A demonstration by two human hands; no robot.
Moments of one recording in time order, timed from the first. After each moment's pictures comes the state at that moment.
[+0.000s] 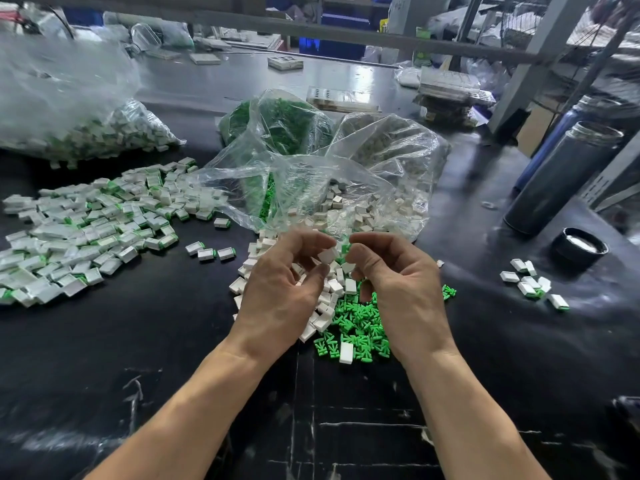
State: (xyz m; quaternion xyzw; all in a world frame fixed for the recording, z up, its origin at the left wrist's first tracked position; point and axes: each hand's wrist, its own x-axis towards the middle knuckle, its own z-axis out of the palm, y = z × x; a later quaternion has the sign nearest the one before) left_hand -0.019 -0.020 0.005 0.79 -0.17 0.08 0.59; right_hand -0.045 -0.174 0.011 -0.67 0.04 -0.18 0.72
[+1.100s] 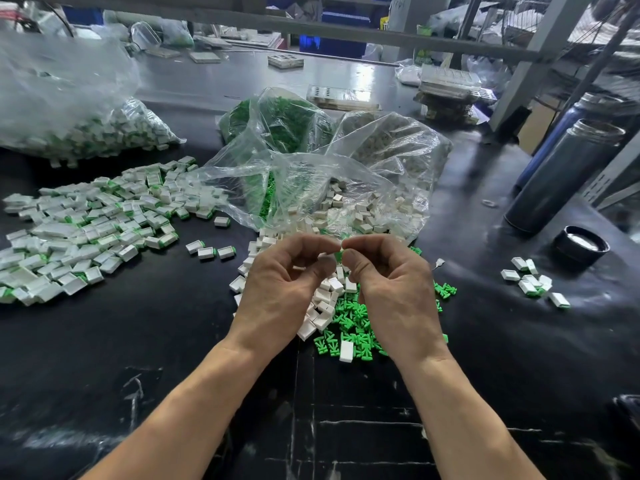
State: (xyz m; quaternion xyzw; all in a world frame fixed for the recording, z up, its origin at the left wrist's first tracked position) left_hand -0.016 -0.021 0.002 0.70 -0.16 0.02 0.69; right_hand -0.048 -0.167 0.009 -0.73 0.03 -0.20 0.65
